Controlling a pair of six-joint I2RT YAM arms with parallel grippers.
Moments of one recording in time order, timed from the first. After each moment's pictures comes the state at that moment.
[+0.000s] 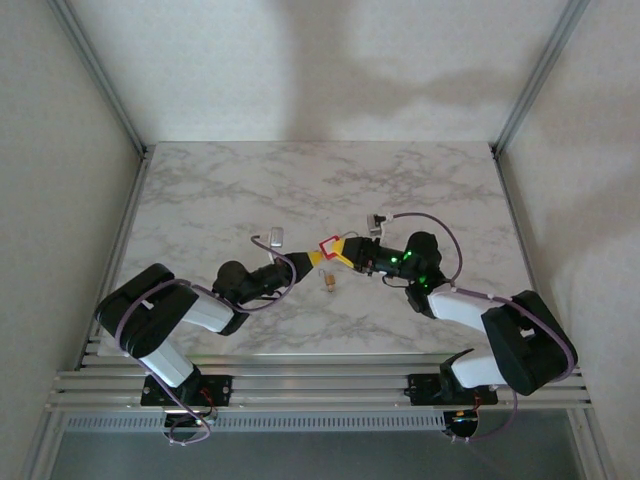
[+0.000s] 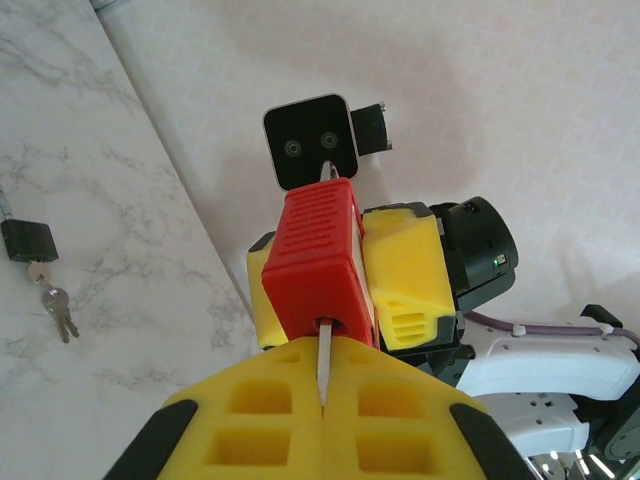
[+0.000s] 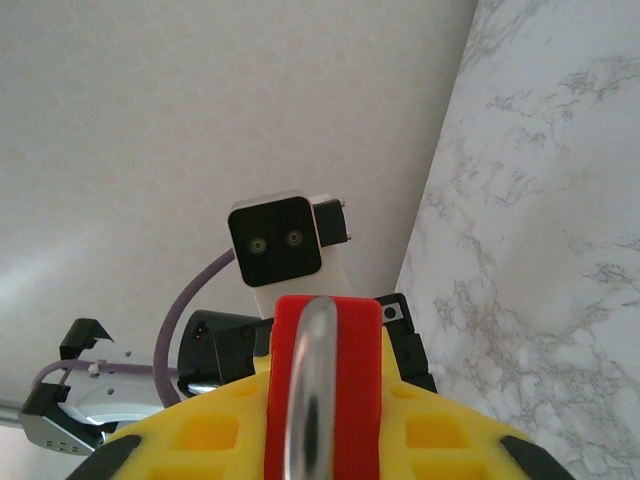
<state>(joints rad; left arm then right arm) -0.63 1.63 0.34 1.49 0.51 -1.21 0.51 1.36 0.44 0.95 -0.81 1.29</state>
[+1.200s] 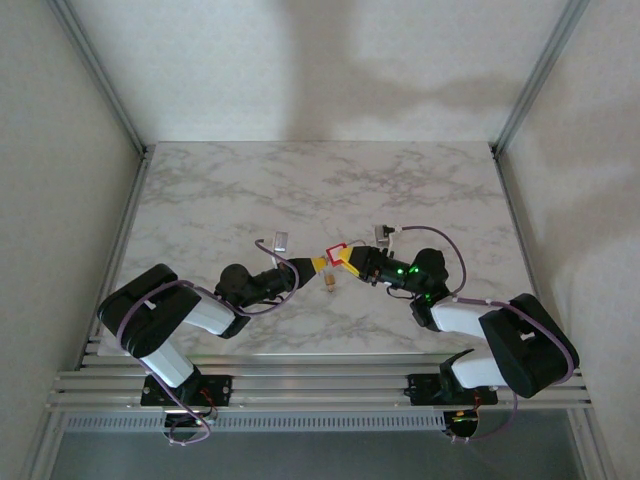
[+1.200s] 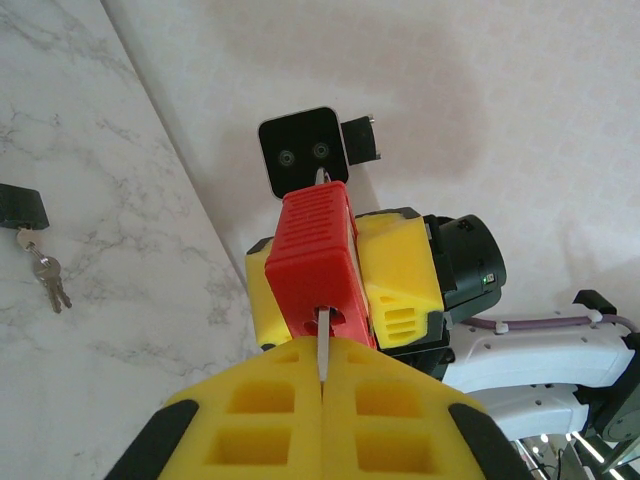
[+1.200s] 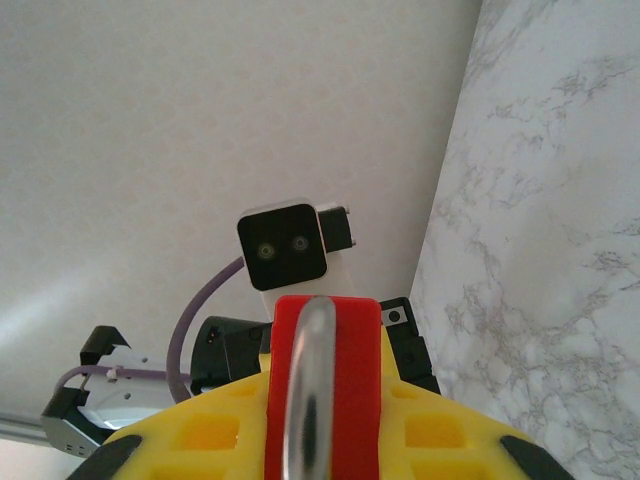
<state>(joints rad) -0.66 1.64 0.33 1.48 0.51 -1.21 0.50 1.35 0.31 1.13 -0.75 1.37</state>
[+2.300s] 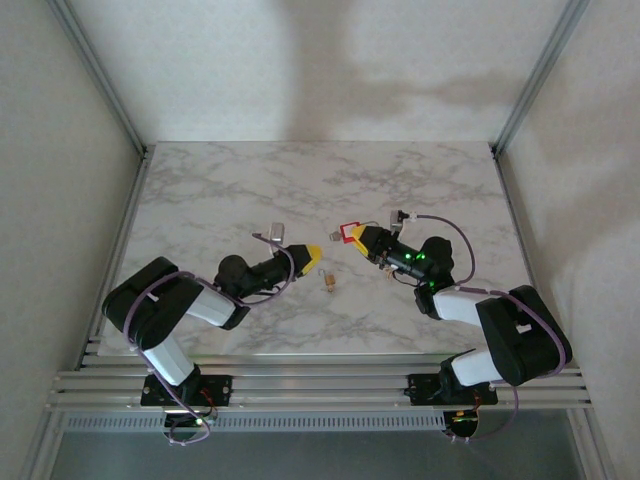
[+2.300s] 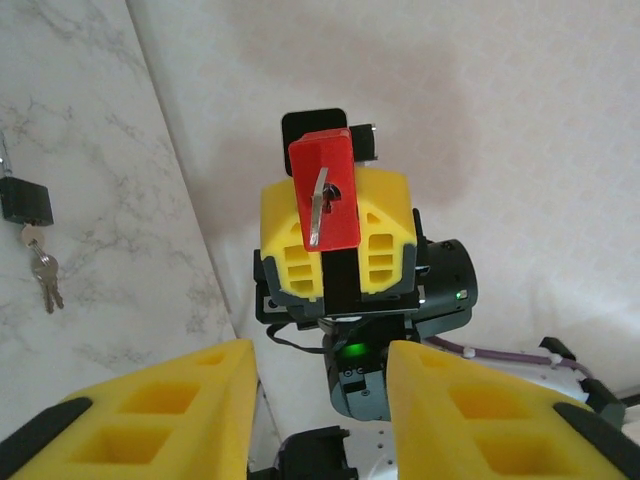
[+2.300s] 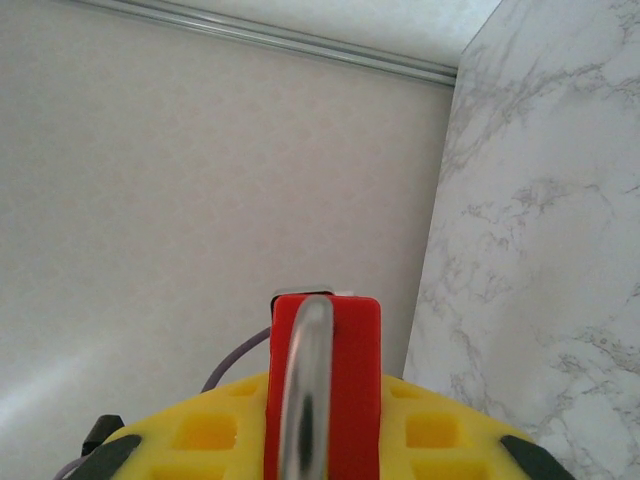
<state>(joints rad) -0.58 1.68 0.38 1.49 0.58 -1.40 0.40 1.41 0.38 1.14 -0.70 1.41</state>
